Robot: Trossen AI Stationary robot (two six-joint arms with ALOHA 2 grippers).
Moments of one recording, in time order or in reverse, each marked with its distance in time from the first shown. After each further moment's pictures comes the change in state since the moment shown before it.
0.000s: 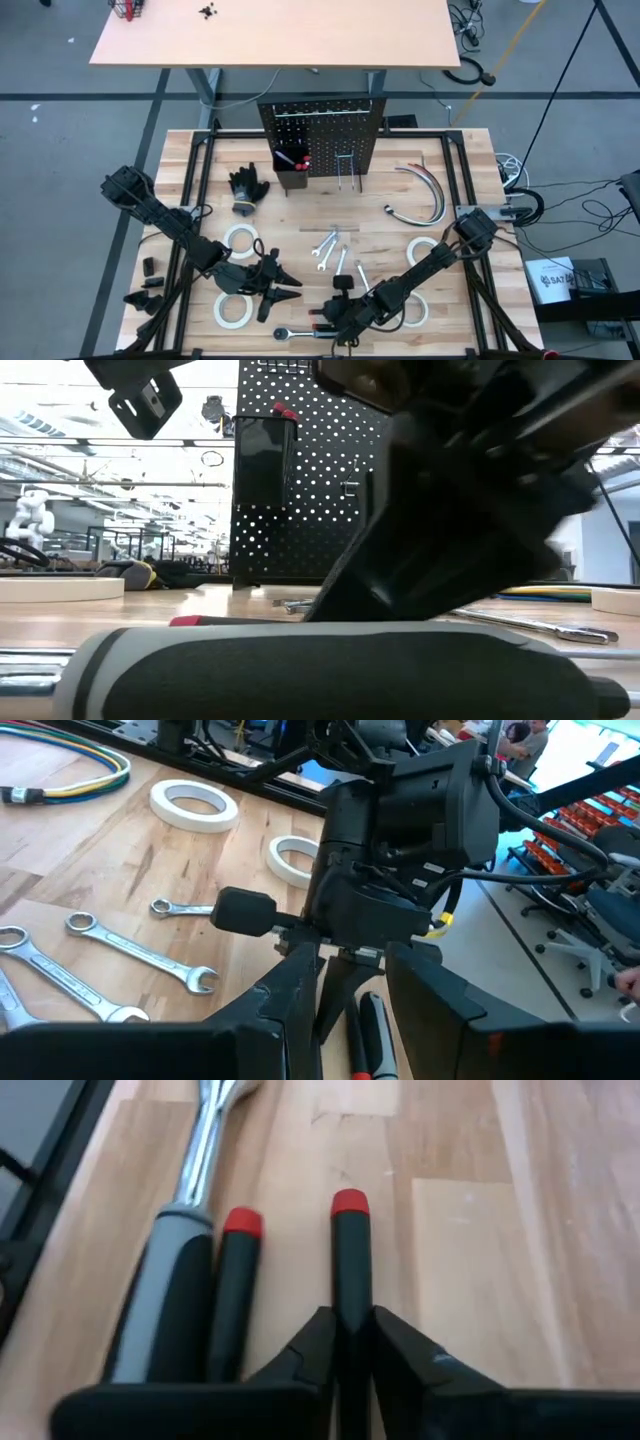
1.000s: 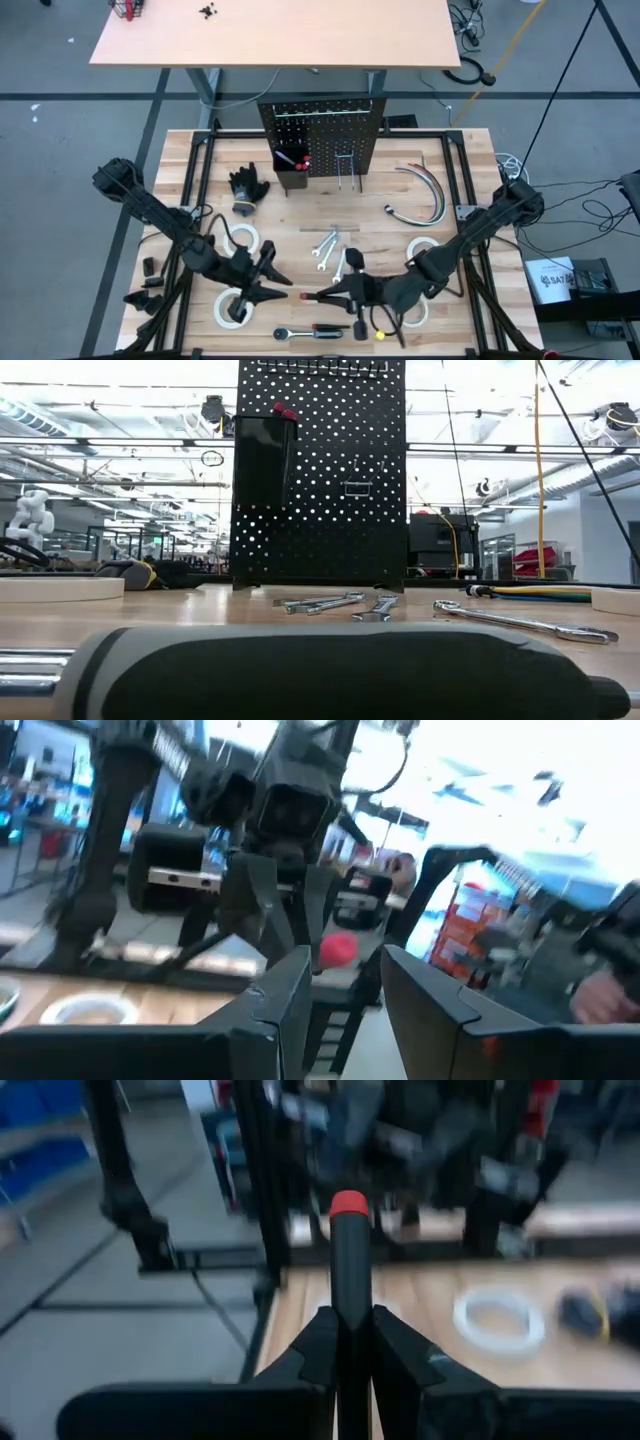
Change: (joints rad) left arm -0.016 -0.140 0.000 0.378 0.095 0.318; right arm 0.020 -0.487 -0.005 0.193 0.121 -0.189
